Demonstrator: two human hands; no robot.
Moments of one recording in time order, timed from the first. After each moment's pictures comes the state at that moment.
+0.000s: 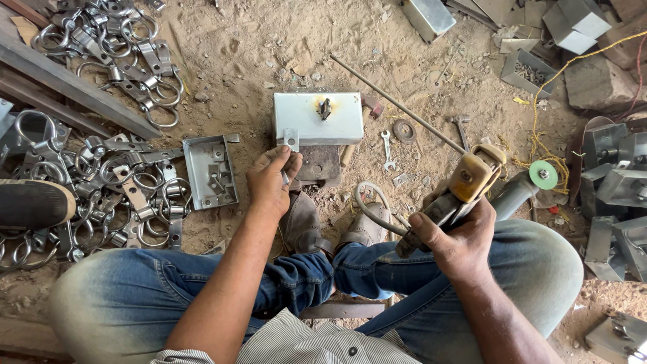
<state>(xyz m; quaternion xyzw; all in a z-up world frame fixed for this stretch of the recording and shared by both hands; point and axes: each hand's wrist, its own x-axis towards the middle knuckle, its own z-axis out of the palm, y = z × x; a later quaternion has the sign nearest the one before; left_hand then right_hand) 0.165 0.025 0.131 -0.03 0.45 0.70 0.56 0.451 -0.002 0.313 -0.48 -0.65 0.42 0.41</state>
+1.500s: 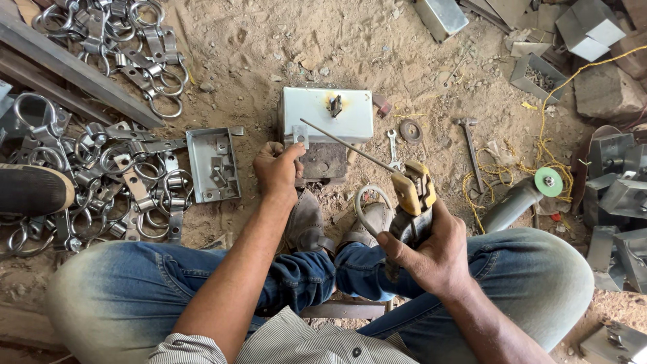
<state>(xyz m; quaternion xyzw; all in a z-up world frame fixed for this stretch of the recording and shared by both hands) 0.168 0.039 0.129 0.02 0.57 0.68 0.46 0.412 -0.010 0.321 -0.54 -0.75 0.33 0.22</state>
